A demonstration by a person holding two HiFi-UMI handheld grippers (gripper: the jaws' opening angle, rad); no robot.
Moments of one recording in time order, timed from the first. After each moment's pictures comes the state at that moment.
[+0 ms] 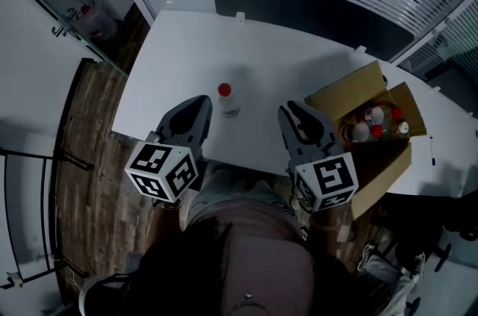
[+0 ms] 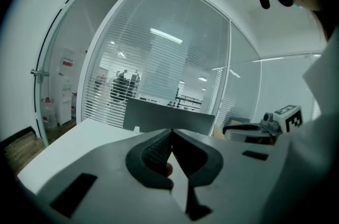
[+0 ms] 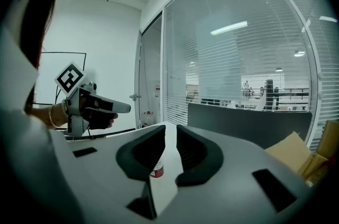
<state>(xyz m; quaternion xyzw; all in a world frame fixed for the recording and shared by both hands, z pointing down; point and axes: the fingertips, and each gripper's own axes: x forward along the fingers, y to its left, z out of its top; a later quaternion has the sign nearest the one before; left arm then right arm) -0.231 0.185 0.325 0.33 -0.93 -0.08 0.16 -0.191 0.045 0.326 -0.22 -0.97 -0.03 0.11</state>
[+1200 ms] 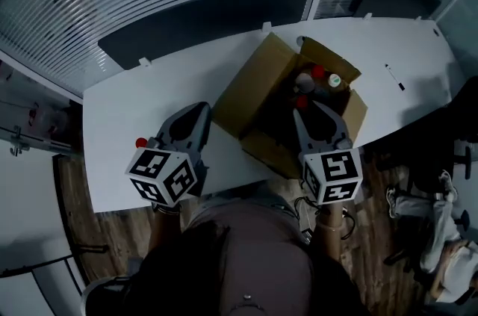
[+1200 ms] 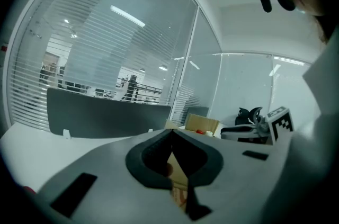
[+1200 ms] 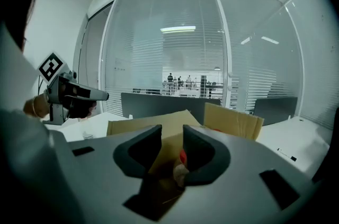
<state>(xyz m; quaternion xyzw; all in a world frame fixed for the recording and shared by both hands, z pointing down) -0.208 -0.056 0.321 0.54 -0.82 -0.04 0.18 -0.098 -0.207 0.346 0.10 -0.98 -0.01 0.16</state>
